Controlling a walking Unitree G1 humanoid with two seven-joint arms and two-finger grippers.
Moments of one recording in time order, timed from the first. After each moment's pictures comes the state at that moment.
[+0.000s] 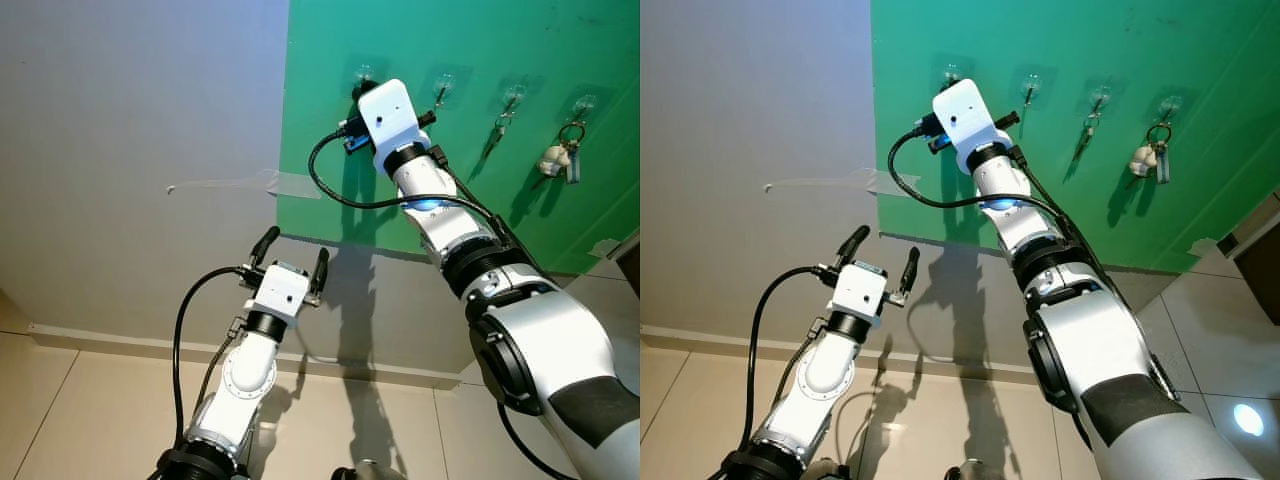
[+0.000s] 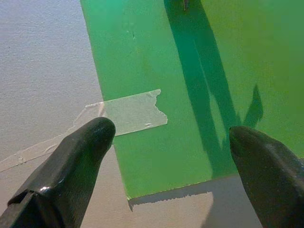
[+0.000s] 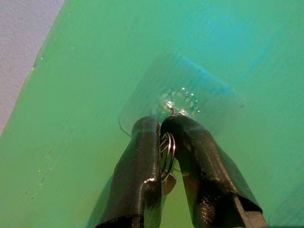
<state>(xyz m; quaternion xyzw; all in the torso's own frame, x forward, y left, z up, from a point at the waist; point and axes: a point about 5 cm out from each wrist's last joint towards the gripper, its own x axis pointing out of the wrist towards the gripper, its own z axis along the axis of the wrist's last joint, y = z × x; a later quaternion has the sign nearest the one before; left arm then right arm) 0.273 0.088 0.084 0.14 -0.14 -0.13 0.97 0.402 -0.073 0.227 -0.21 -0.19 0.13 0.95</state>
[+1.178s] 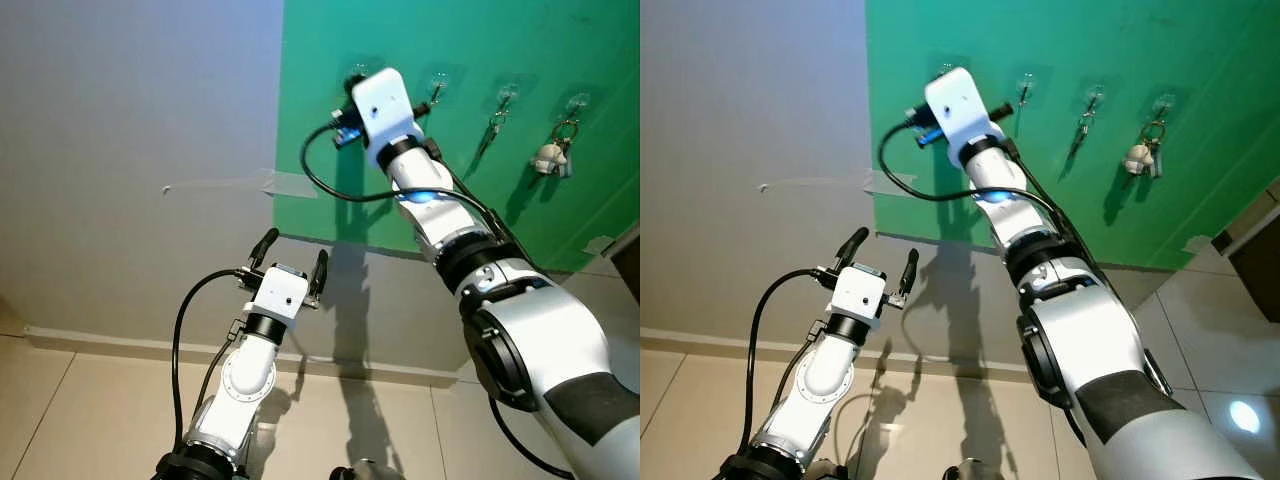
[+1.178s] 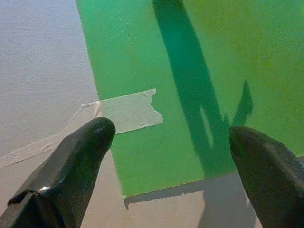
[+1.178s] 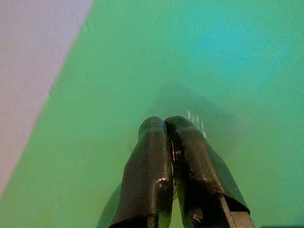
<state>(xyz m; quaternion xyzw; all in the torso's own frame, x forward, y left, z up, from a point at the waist) 0.271 0.088 0.083 0.14 -0.13 -0.12 0.97 0.403 -0.063 0.239 -0.19 -0.20 0.16 0.95</state>
